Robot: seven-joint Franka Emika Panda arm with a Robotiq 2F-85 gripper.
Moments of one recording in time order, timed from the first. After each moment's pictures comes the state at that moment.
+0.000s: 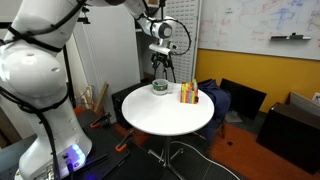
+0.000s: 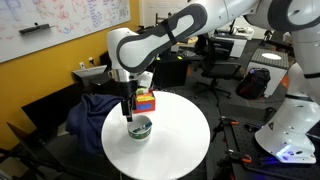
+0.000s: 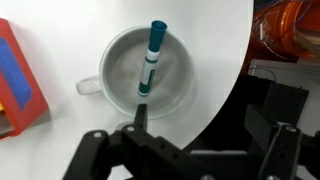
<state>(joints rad) 0.00 0.63 0.08 -1.55 0.18 2.04 -0.22</state>
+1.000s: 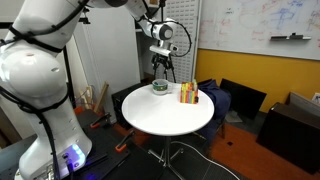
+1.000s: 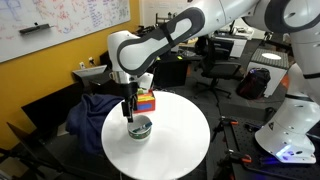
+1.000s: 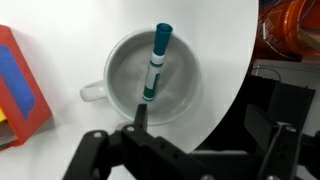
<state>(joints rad) 0.00 0.64 0.08 -1.54 0.17 2.04 -0.20</state>
